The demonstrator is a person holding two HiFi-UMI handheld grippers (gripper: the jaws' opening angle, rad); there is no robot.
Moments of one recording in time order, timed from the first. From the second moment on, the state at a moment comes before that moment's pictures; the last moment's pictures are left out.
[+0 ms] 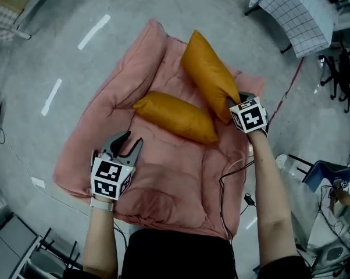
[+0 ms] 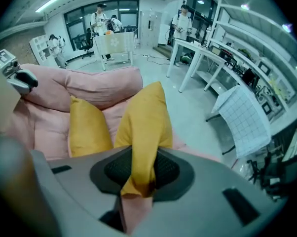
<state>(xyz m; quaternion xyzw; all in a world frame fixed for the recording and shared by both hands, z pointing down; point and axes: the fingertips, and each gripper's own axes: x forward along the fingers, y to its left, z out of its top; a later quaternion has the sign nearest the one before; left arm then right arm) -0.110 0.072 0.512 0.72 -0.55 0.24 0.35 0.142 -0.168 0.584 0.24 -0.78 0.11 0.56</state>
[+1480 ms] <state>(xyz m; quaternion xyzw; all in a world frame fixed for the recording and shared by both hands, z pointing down) -0.107 -0.065 0.463 0.80 -0.42 0.09 0.43 0.130 0.049 0.417 0.13 -0.87 -0.02 0.47</state>
